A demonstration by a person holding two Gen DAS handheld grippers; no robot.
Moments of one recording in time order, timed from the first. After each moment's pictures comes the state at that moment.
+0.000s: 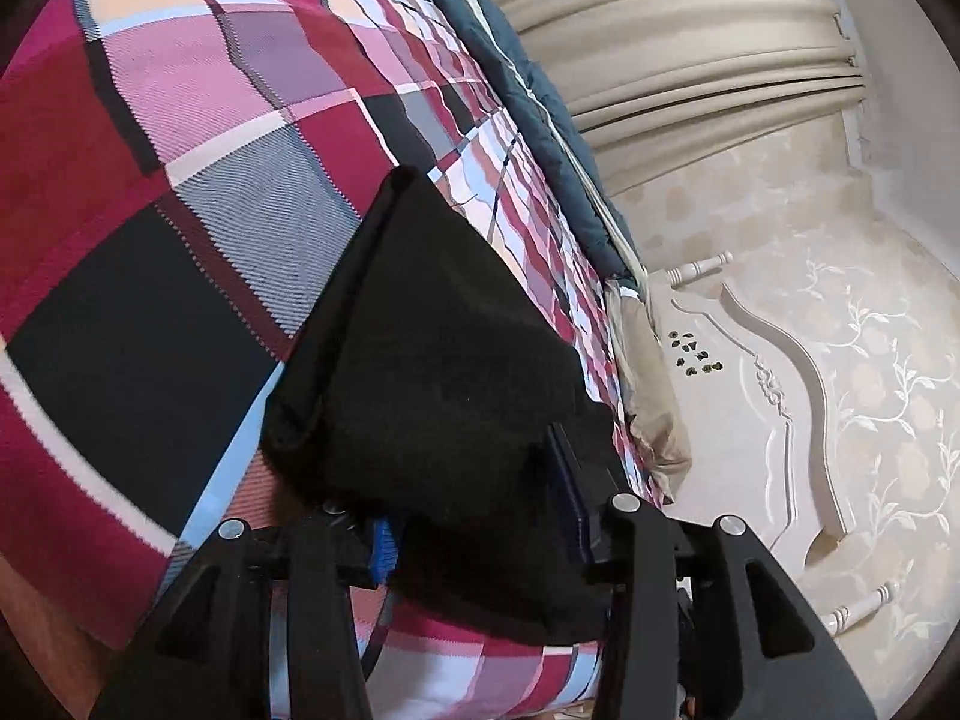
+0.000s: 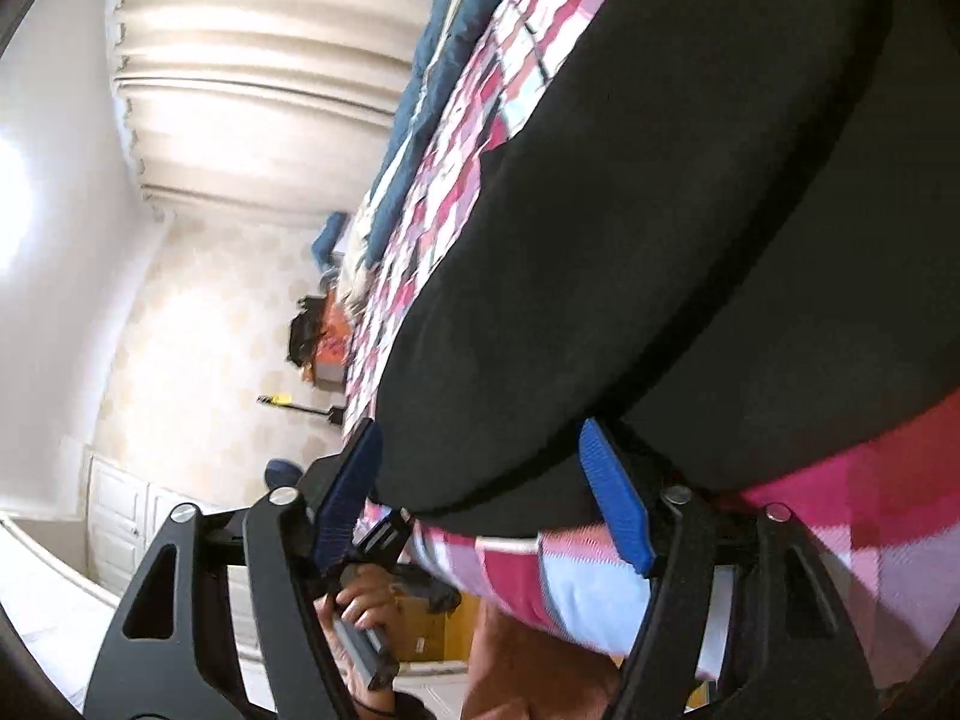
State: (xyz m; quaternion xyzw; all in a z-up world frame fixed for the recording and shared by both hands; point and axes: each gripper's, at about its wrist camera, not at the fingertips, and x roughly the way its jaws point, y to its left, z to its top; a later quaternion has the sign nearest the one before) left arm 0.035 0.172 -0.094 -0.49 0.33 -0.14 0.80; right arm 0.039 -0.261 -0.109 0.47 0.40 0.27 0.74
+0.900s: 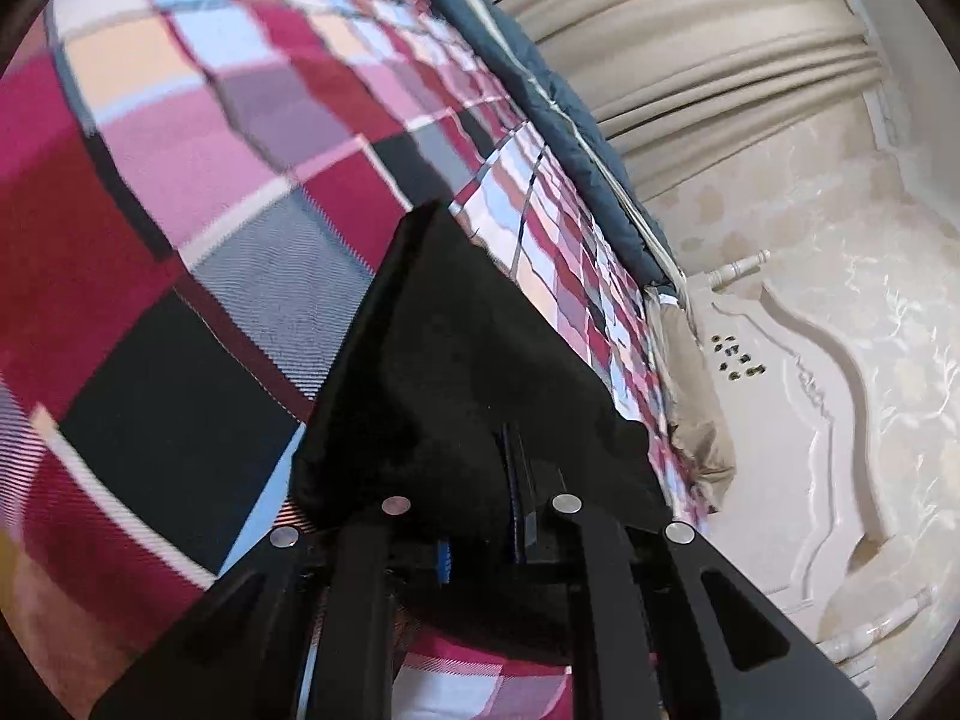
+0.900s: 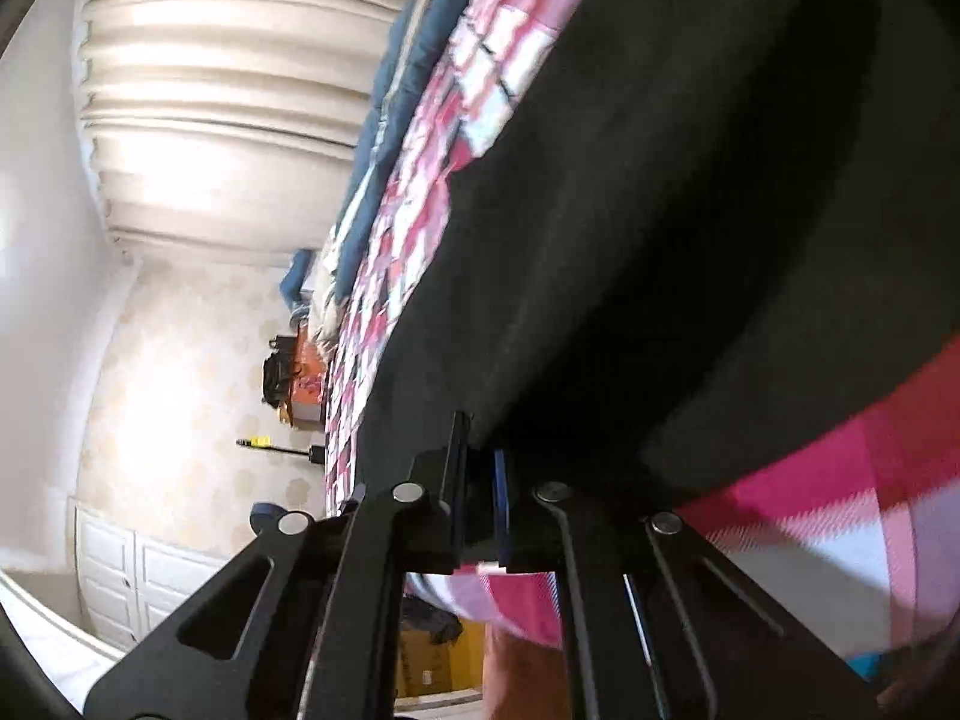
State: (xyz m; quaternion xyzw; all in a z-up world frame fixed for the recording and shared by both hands) left arm 0.038 0.173 -0.072 -0.44 0.35 -0.08 0.83; right arm 0.031 -0.253 -0.102 0.49 0.40 0.23 0.74
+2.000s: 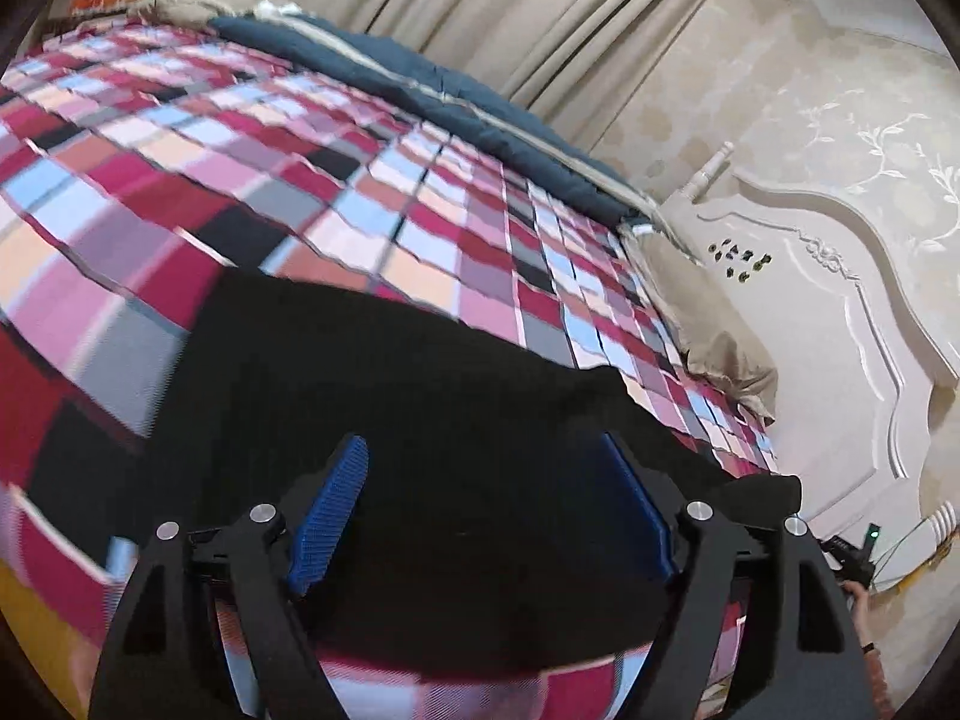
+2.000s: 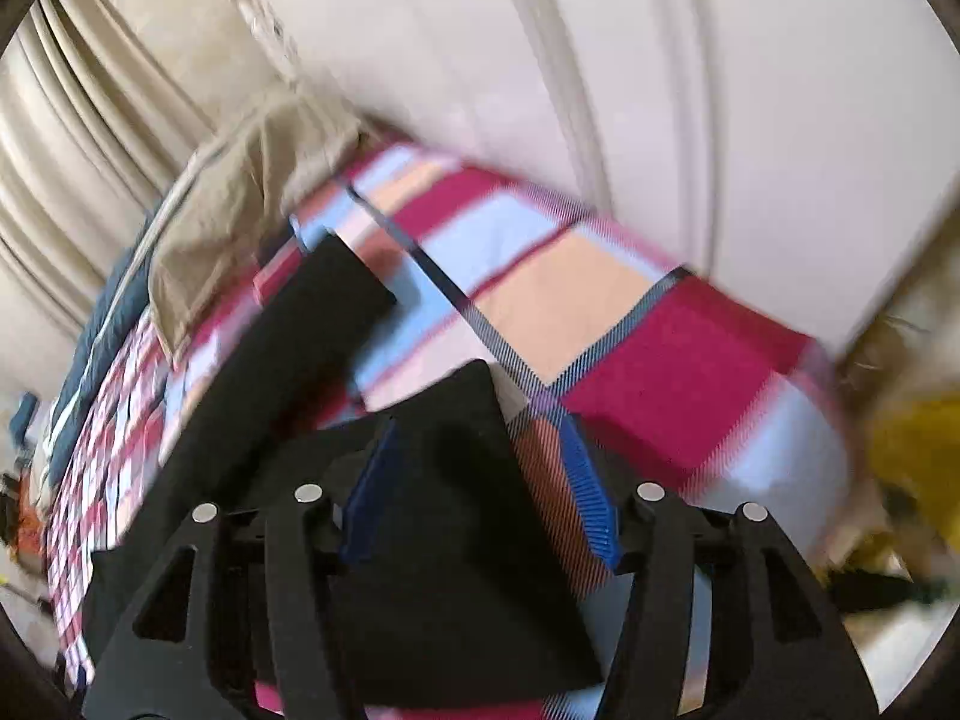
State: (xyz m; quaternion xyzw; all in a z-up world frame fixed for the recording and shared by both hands) left arm 0.054 0.077 -0.022 -0.27 0.34 -0.10 0.89; right arm 0.020 -0.722 -0.081 0.32 0.37 -0.16 0.86
